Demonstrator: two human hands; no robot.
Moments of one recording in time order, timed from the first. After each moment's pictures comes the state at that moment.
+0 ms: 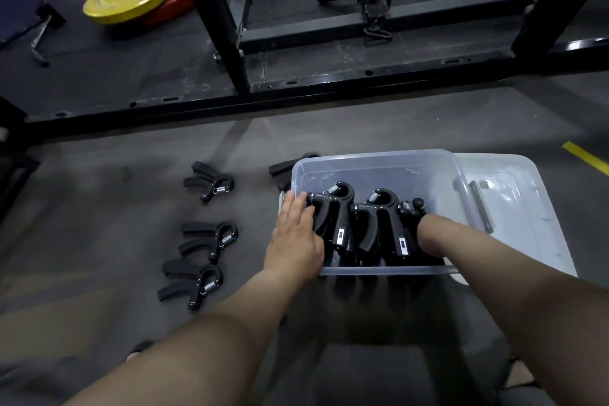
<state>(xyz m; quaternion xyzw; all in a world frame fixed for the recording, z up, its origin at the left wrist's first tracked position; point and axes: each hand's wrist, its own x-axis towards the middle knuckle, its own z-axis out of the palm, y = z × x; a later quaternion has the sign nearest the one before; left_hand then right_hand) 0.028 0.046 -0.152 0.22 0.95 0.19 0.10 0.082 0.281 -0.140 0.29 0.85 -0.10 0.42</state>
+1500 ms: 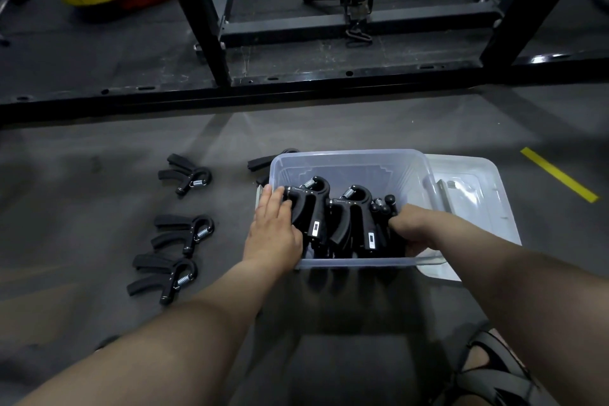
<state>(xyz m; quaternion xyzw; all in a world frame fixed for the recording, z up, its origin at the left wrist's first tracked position) 0.027 0.051 -0.162 0.22 0.96 0.17 0.08 0.100 0.299 -0.139 0.39 0.78 -0.38 0.31</state>
